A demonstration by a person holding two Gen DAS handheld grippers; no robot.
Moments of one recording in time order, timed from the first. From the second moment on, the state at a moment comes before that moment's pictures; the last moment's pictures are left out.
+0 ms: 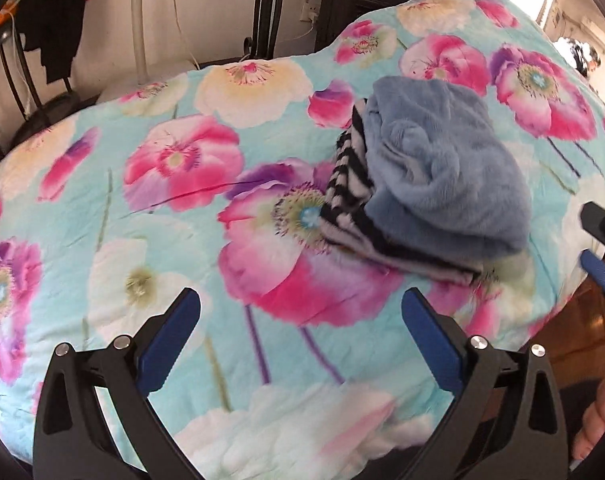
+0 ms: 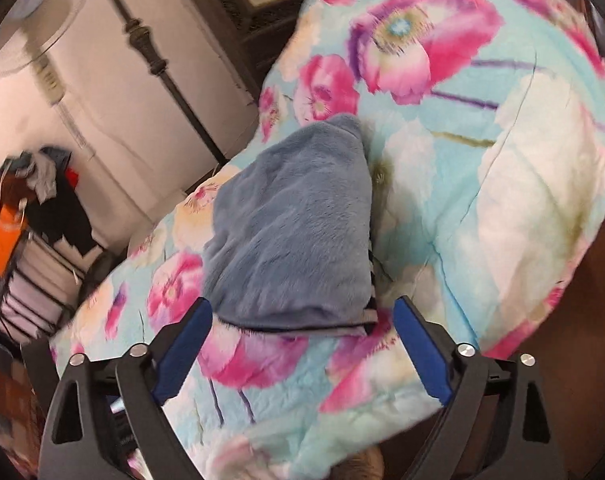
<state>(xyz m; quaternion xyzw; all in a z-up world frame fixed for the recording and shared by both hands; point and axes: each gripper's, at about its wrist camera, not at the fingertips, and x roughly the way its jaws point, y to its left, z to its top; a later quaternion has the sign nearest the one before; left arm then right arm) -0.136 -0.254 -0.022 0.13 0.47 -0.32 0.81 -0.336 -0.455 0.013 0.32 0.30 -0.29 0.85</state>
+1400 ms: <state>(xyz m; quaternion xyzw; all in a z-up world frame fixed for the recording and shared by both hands) -0.175 -0.279 0.012 0.21 0.43 -0.32 0.82 -0.346 -0.422 0.008 0.24 0.32 -0.32 0.86</state>
